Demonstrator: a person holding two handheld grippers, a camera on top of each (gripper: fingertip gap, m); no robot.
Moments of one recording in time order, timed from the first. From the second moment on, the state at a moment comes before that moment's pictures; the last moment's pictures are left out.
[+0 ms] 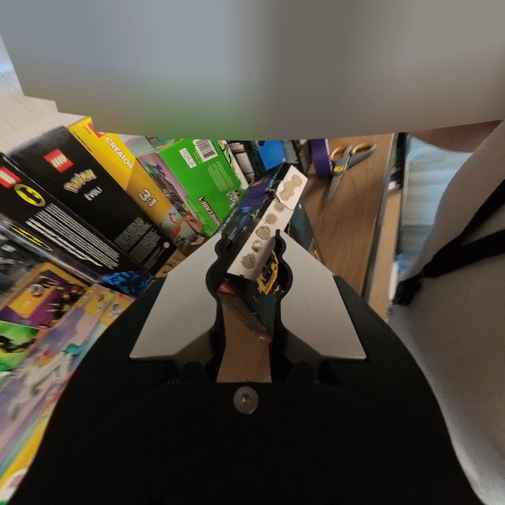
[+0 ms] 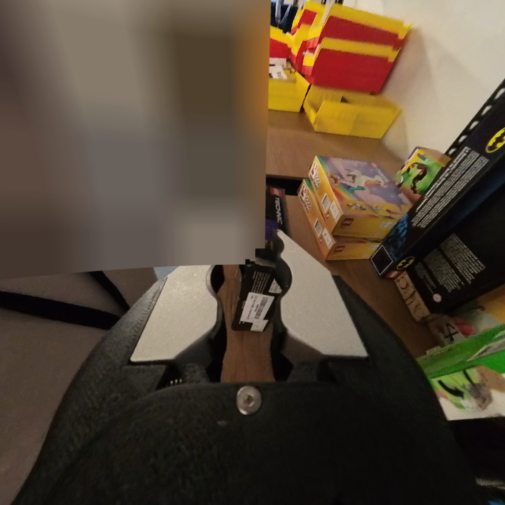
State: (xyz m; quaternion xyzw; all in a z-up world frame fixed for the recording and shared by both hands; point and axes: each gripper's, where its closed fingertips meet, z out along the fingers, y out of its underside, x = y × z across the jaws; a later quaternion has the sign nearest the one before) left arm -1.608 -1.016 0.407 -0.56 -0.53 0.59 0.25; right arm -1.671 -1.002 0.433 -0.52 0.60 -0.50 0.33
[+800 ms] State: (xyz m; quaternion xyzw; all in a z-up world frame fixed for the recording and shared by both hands) left arm -1.602 -1.034 0.421 -0.58 -0.52 0.56 0.27; right arm -1.669 -1.020 0.424 -0.50 0.61 -0.59 0.17
